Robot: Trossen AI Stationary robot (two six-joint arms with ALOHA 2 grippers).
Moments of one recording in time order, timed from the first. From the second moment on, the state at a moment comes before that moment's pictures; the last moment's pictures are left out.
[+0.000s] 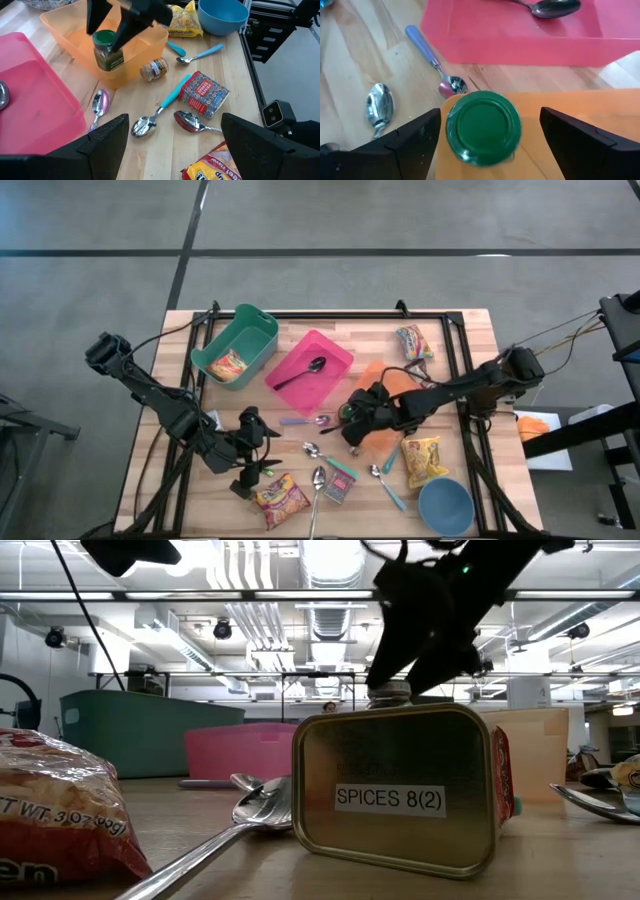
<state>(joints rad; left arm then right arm) -0.67 1.26 0.91 -0.37 -0.55 -0.58 0.27 1.61 1.01 -0.37 0.50 0.79</state>
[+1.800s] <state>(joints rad) -0.67 1.26 0.91 -0.37 -0.54 -0.58 -0.53 1.67 1.01 -0.96 0.38 0.92</state>
